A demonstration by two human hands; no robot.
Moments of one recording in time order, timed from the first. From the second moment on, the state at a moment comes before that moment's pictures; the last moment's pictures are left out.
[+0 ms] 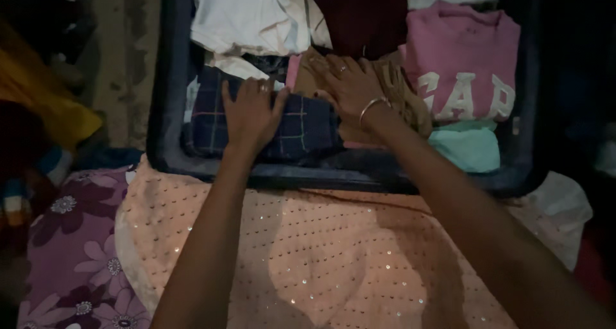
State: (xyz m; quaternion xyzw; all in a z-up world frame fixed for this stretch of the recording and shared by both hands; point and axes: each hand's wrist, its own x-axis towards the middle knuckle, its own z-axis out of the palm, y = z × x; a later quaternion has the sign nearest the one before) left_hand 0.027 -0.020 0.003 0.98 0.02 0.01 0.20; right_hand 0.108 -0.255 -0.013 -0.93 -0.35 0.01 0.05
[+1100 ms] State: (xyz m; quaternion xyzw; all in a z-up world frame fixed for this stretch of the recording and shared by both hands) left_hand 0.031 -0.052 -0.021 0.97 -0.01 0.15 0.21; right_hand 0.130 -0.196 -0.050 -0.90 -0.44 -0.03 0.00
